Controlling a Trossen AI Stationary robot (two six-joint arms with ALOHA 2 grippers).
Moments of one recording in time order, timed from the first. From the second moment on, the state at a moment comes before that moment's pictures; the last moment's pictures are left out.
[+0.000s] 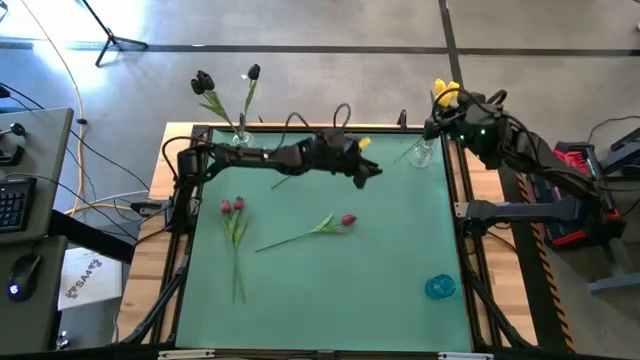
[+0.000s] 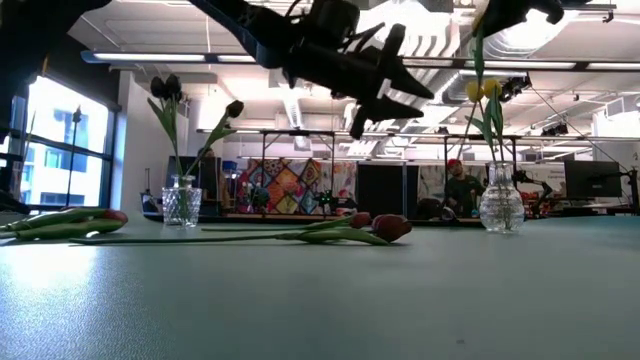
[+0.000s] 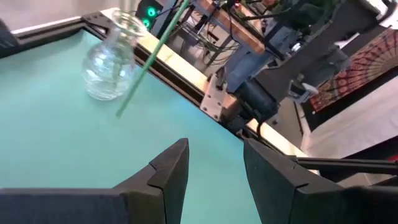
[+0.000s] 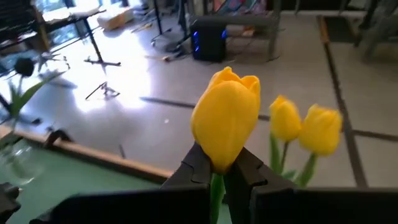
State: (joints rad) left arm 0.25 2.05 1.53 0.21 0.19 -0.55; right arm -0.41 0.88 1.20 -0.73 0.73 0.38
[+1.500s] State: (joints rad) left arm 0.38 2.05 1.53 0.21 0.26 -0.38; right arm -0.65 1.00 1.39 -0.89 0.72 0.20
